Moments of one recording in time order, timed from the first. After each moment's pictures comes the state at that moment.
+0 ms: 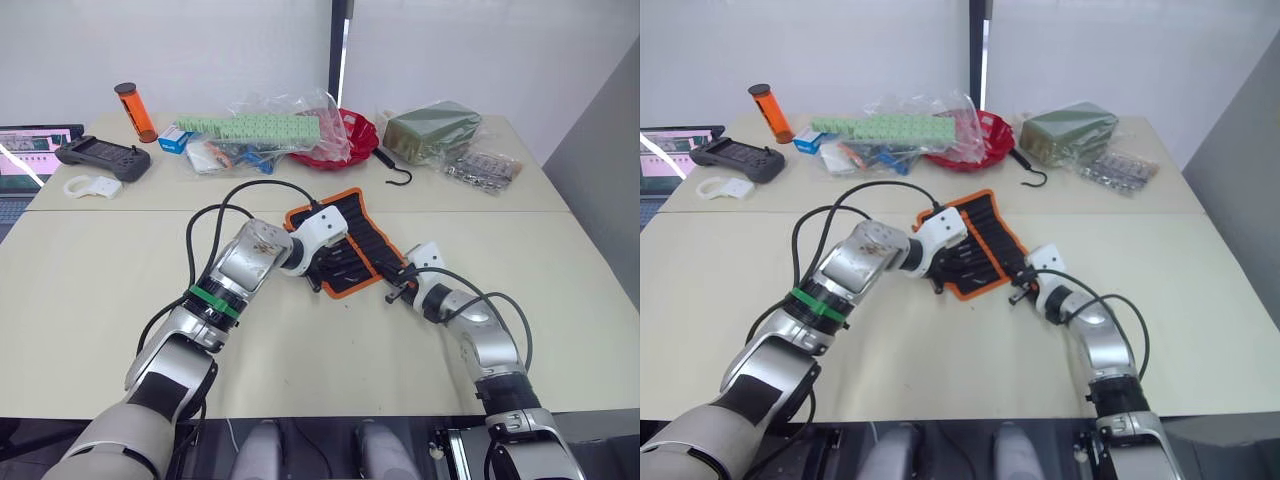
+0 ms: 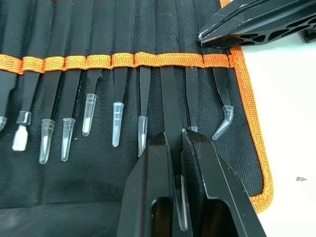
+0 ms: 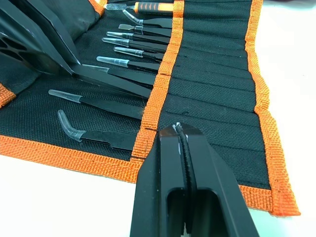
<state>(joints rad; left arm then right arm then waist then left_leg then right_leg) -0.91 0.32 -0.43 0.33 -0.04 0.76 -0.87 -0.38 -0.33 0.03 0.27 0.13 0.12 0.63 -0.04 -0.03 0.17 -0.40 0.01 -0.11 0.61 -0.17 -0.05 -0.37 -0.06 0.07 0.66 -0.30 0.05</state>
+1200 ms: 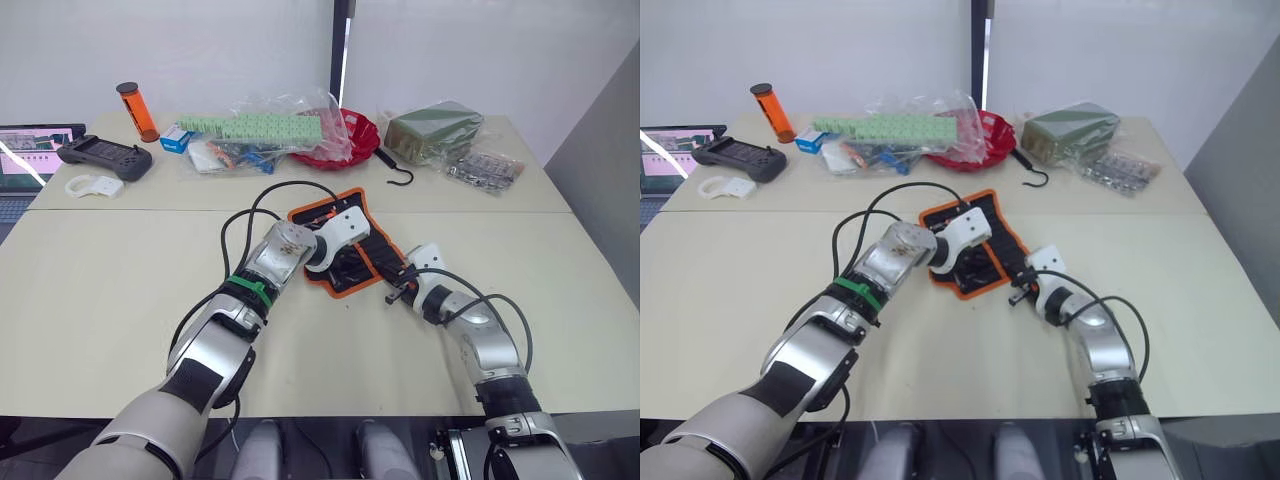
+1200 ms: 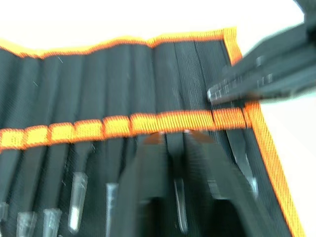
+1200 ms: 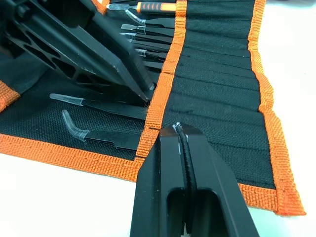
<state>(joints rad) -1.03 0.13 -0.35 0.75 0.05 0.38 -0.84 -0.37 -0.33 0.03 0.24 0.13 0.14 0.63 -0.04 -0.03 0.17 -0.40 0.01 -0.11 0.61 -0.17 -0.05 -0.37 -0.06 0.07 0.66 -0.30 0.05</state>
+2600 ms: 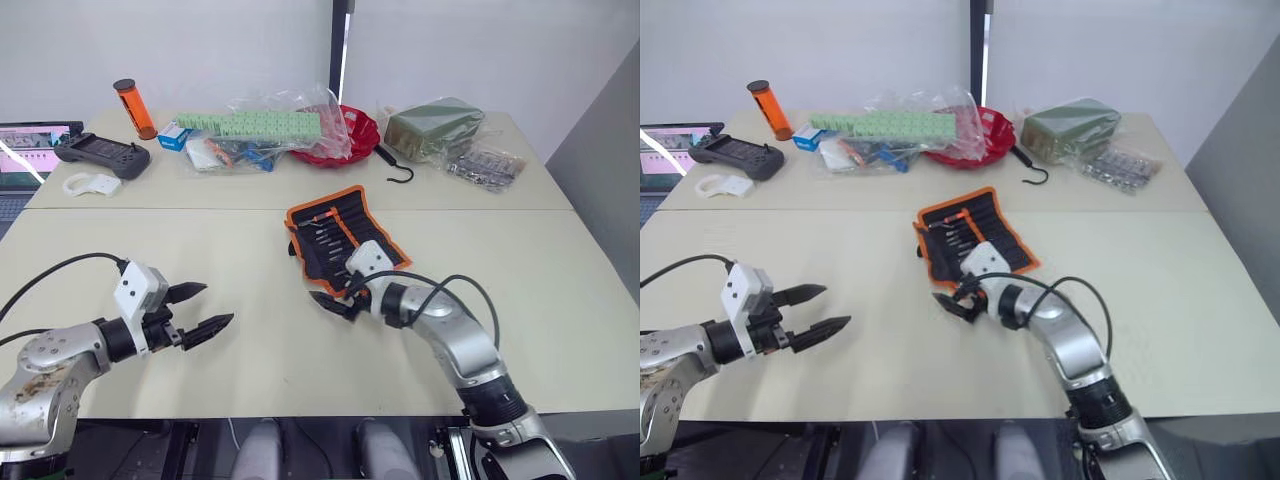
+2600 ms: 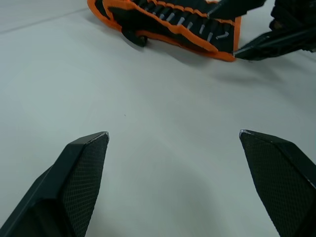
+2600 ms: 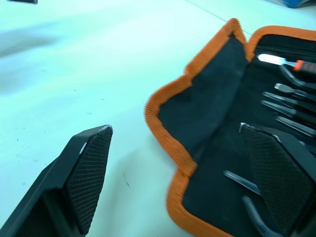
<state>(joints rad) 0.10 0.70 0.37 -0.36 -0.48 0.57 -0.99 -0.42 -0.28 0.29 -0.13 0.12 0.49 0.62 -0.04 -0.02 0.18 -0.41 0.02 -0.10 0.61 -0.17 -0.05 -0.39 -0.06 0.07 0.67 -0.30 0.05</state>
